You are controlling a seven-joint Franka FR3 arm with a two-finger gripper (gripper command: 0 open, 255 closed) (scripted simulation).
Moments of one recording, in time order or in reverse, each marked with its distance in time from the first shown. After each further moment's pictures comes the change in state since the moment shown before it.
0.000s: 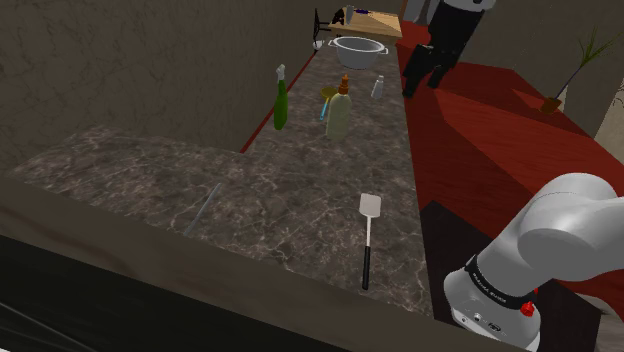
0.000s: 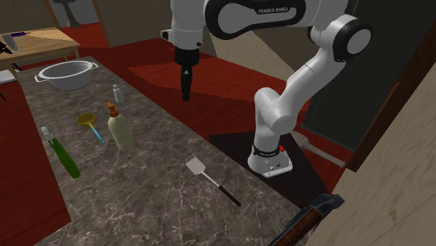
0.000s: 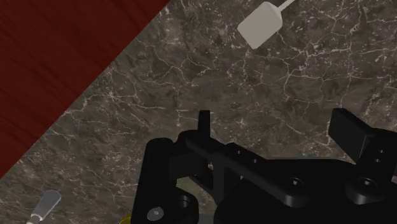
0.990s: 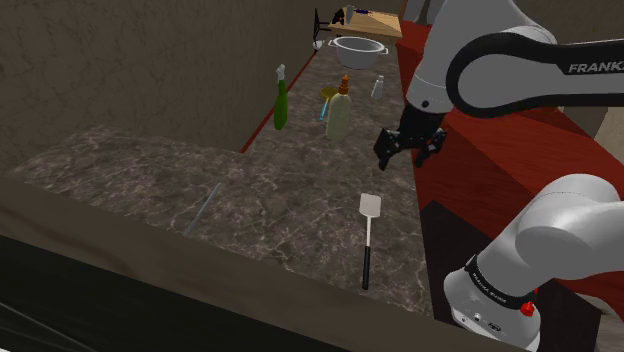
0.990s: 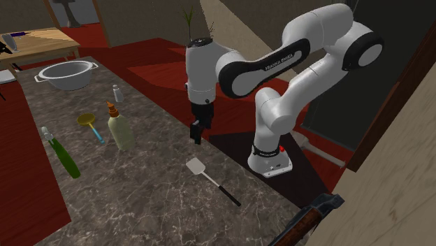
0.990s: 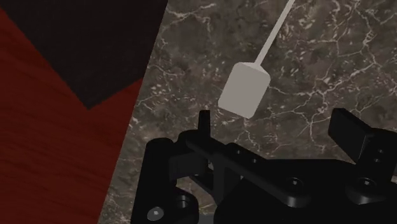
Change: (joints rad) arm -0.039 -0.092 0.204 -0.408 0.196 0.234 0.490
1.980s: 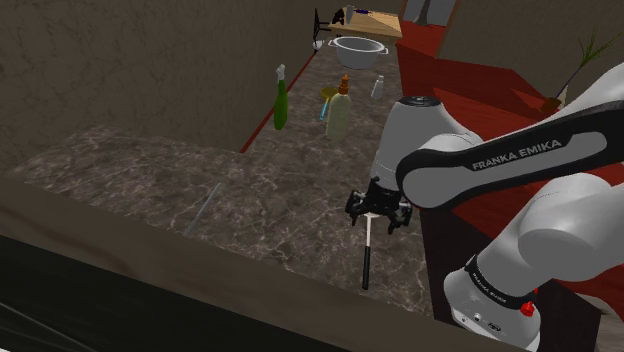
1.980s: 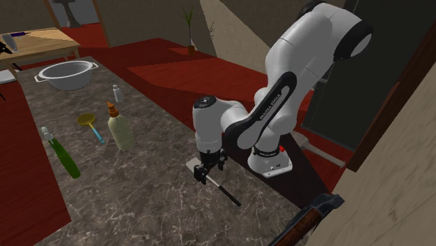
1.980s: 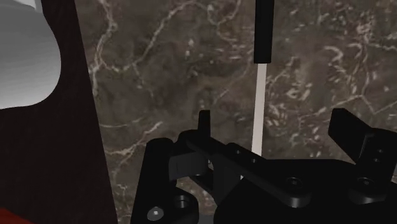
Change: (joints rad) arm 0.046 0.305 0.294 -0.194 0.321 0.454 0.461
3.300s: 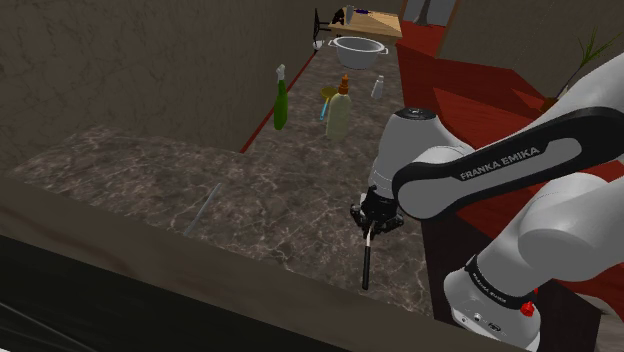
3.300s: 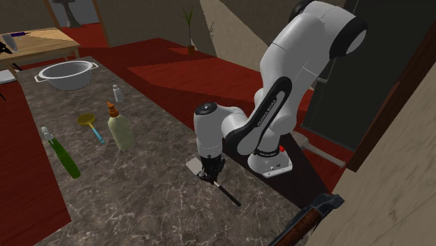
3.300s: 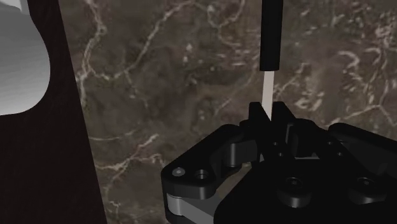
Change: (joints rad) arm 0.001 0.080 0.026 -0.019 0.023 0.100 -0.002
